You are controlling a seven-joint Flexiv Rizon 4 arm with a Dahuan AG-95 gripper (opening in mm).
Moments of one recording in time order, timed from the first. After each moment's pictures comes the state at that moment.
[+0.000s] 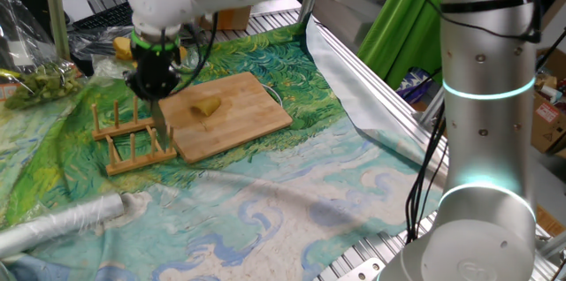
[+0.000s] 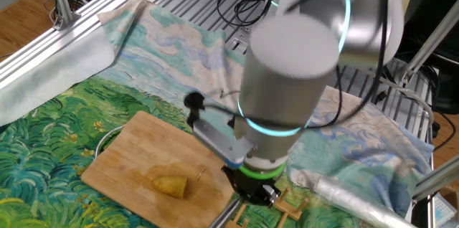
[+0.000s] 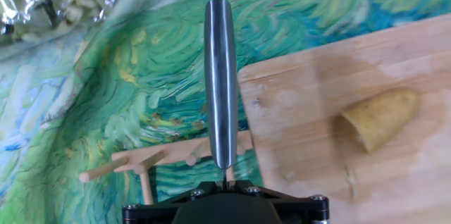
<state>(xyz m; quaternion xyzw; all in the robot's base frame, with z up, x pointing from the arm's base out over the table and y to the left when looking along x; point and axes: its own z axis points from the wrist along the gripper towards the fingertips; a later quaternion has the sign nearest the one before) 0.644 0.196 0.117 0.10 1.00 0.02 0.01</state>
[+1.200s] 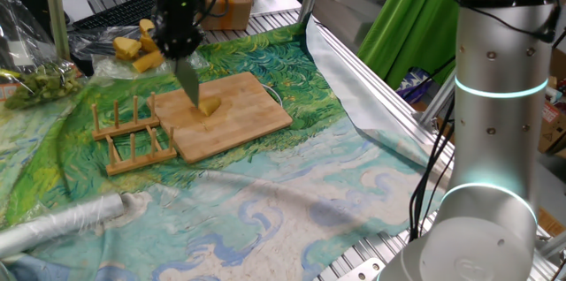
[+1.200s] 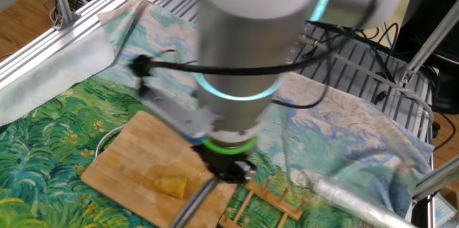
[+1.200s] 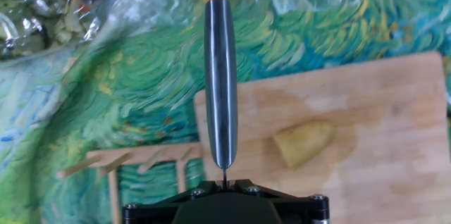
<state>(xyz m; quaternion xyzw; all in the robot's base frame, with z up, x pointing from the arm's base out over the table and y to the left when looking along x) 0.673 0.127 0.175 0.03 1.00 0.02 -0.02</state>
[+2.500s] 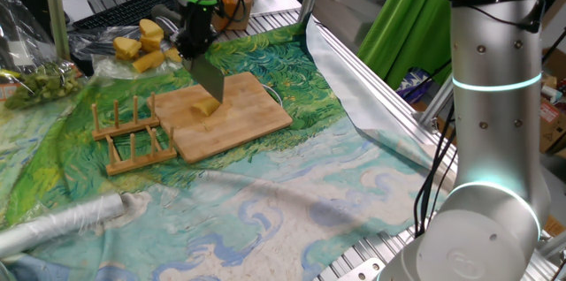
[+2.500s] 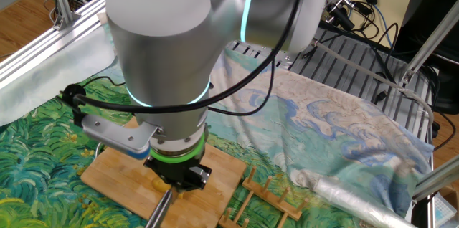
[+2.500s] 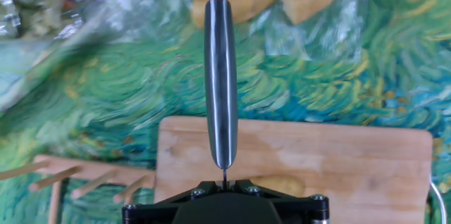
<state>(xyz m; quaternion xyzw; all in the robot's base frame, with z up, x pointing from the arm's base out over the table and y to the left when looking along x) 0.706 0.074 0.125 -0.06 1.00 0.02 0.01</state>
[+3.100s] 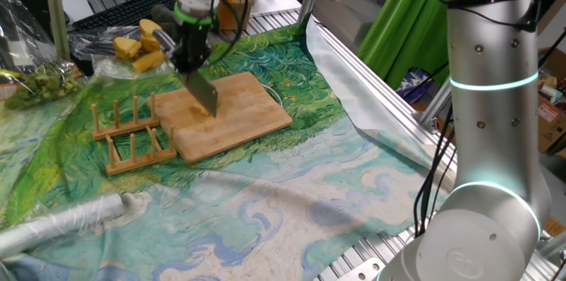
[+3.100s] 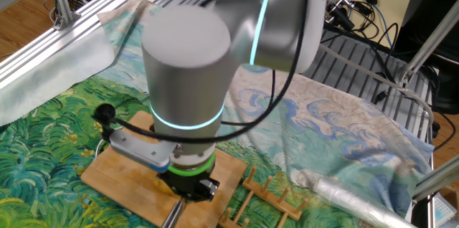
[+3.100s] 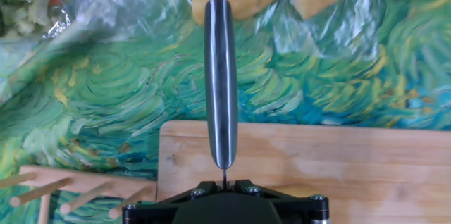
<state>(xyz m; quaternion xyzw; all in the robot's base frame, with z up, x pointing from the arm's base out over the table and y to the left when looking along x) 0.704 0.096 0.080 -0.06 1.00 0.02 0.03</state>
